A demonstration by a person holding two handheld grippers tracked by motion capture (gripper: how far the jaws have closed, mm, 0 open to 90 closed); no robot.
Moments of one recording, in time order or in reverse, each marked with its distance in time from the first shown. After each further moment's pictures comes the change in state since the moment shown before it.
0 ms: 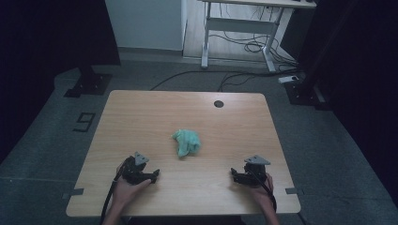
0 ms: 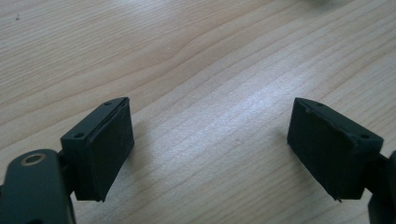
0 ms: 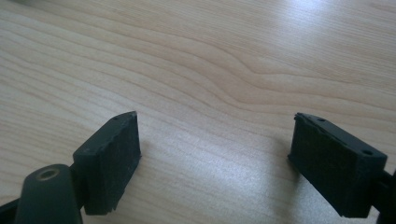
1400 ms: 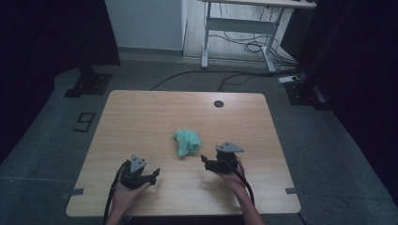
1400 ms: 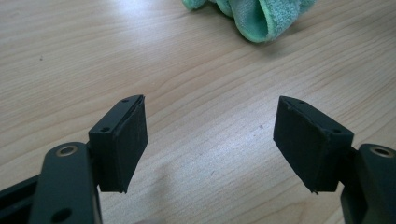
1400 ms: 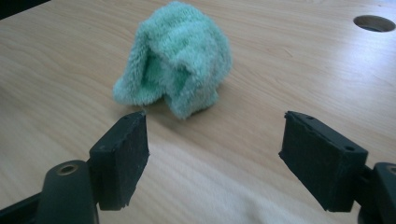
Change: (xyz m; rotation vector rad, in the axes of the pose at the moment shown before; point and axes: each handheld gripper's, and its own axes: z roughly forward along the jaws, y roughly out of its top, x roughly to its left) left arm -0.015 -0.002 -0.030 -0.145 -0.013 -0.032; right arm 0.080 0.074 0.023 -0.182 0.217 -0.066
